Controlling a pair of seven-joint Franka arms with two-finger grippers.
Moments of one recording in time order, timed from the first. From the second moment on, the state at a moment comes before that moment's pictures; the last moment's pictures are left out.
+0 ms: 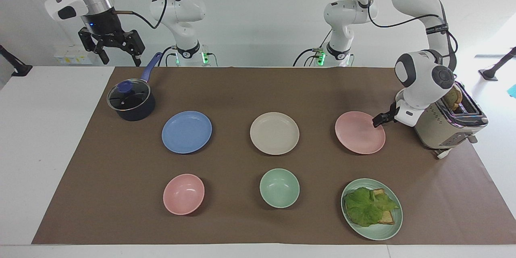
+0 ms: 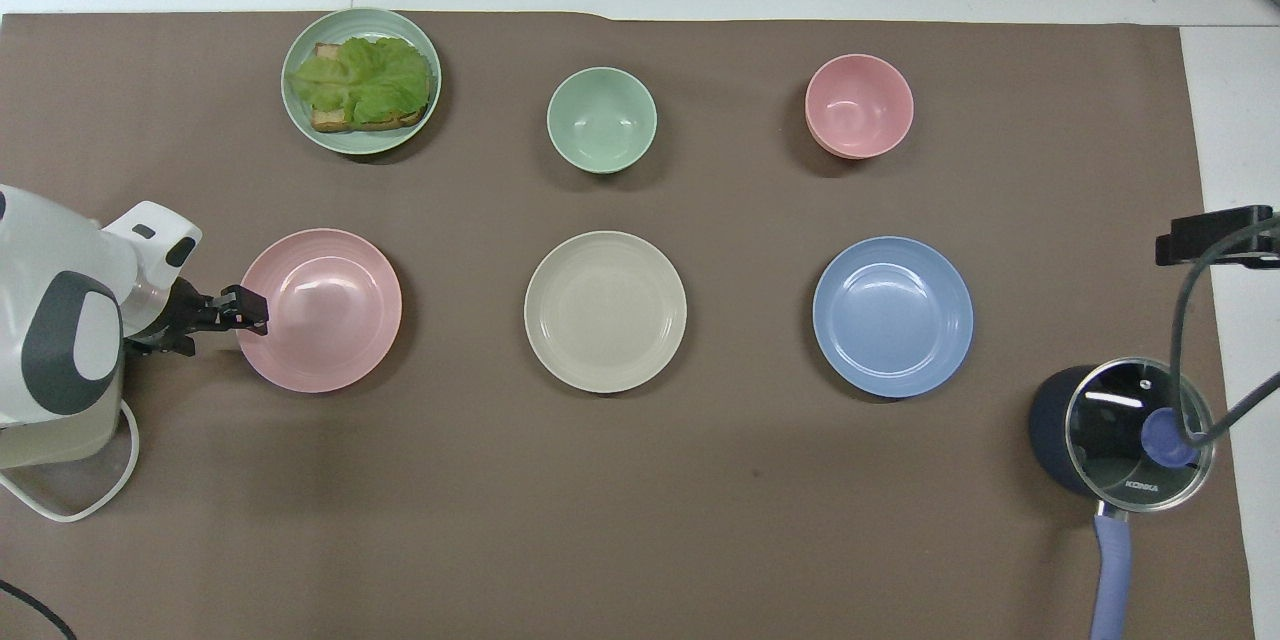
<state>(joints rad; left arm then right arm) 0.05 0.15 0.02 -2.14 -0.02 2.12 -0.15 0.03 -0.08 -0.06 -1.57 -0.02 1.57 0.07</state>
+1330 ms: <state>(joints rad) 0.05 0.10 0.01 -1.92 -0.20 1.79 -0.19 0.03 -0.08 -0.06 -1.57 -0.02 1.57 0.07</state>
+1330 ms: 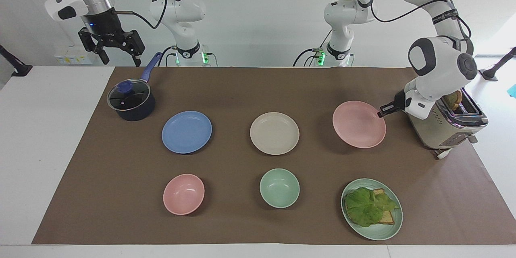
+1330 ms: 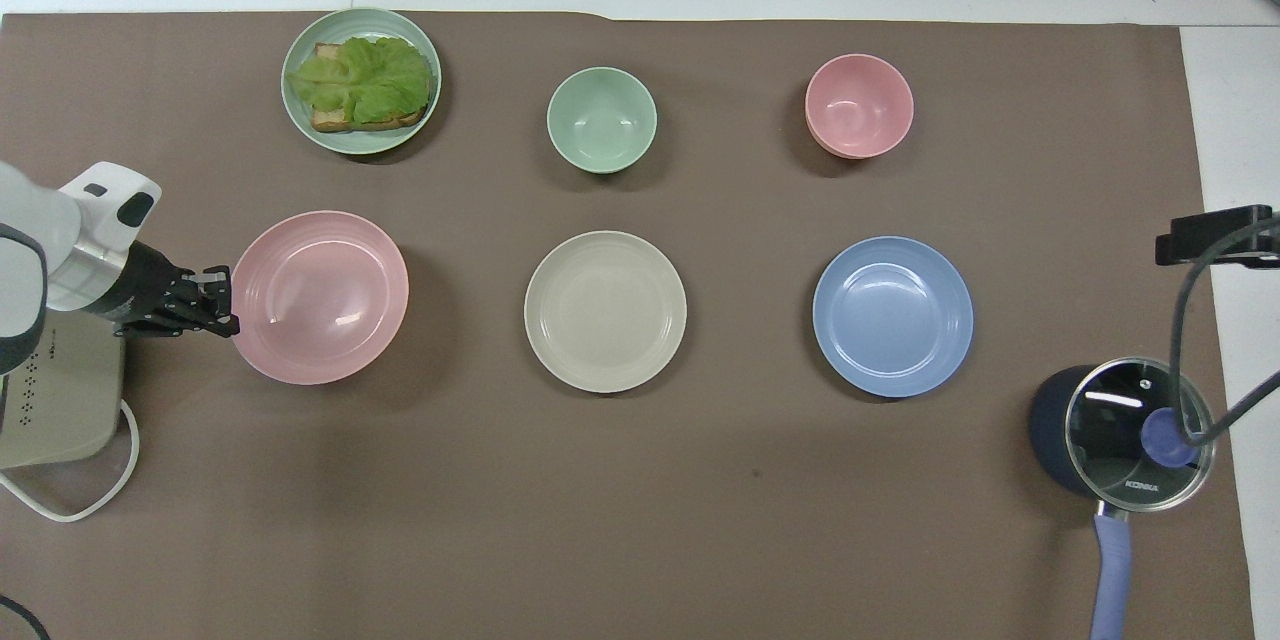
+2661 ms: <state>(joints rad) -0.51 0.15 -0.02 -2.06 -0.26 2.24 -0.76 0.03 -0.08 -0.06 -1.57 -0.02 1.57 0.07</state>
